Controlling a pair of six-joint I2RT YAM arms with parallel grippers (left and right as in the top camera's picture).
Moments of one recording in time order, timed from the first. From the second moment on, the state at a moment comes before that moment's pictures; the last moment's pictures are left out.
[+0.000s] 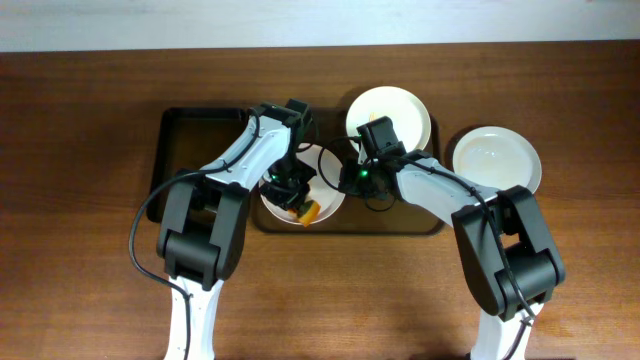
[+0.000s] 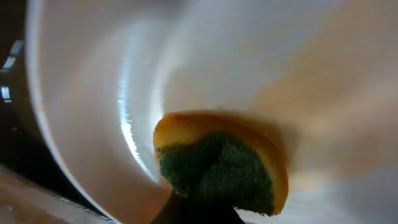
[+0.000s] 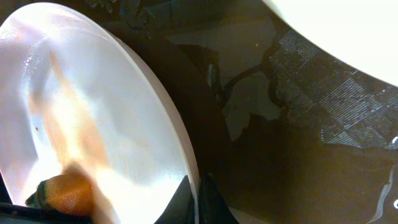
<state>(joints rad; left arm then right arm) -0.39 2.27 1.74 -1.23 0.19 -1.21 0.39 2.02 1.22 -0.31 -0.31 0.60</state>
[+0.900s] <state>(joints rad) -0.38 2.24 1.70 -0.74 -0.04 0.18 0.39 2.02 1.22 -0.29 -0.27 0.63</state>
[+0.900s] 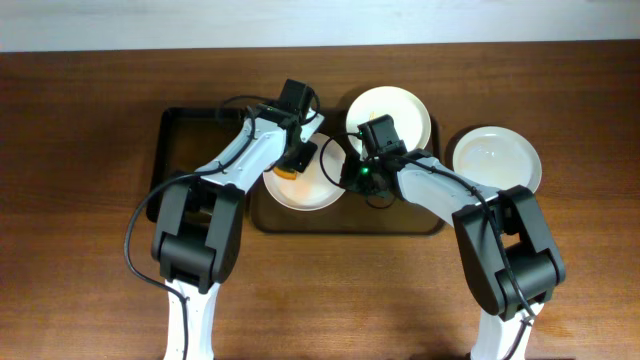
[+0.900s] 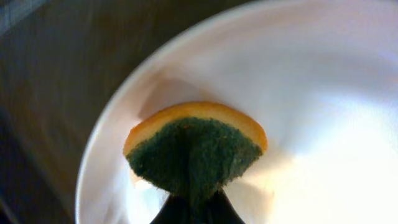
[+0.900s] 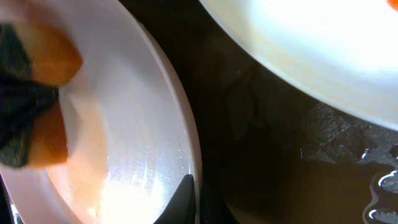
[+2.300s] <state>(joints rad) -0.42 2.23 1.70 -0.89 -0.20 -0.70 0.40 2.02 1.22 -0.29 -0.29 0.60</state>
